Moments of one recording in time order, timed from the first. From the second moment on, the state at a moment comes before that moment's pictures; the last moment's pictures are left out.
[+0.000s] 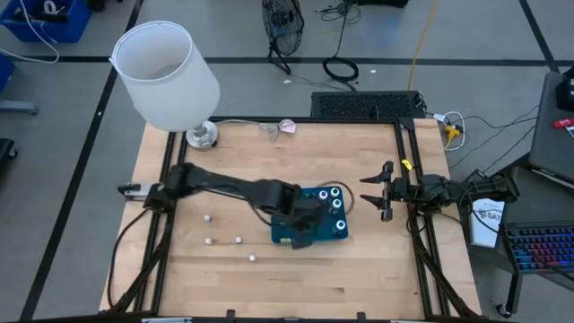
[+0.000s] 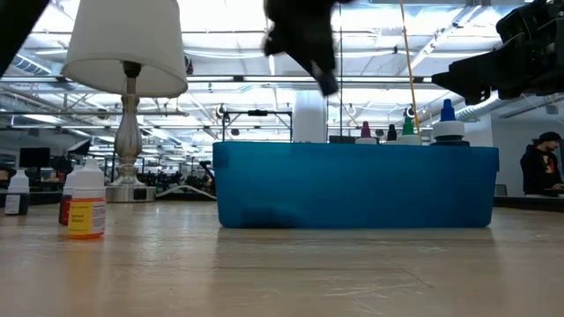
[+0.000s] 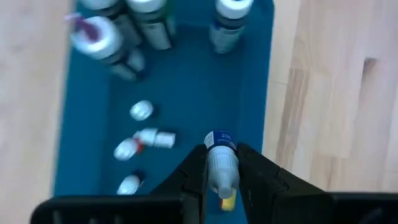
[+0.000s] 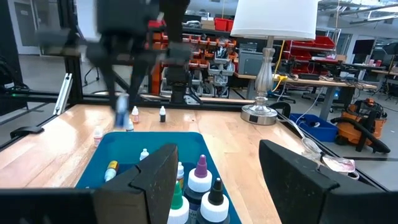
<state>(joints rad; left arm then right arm) -0.19 2.14 2.08 -1.09 -0.08 -0.36 0.14 0.05 0.02 0.07 0.23 -0.08</state>
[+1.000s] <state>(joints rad) -0.18 2.43 2.15 -1.10 -0.03 -0.35 0.14 0.05 0.02 0.07 0.23 -0.08</state>
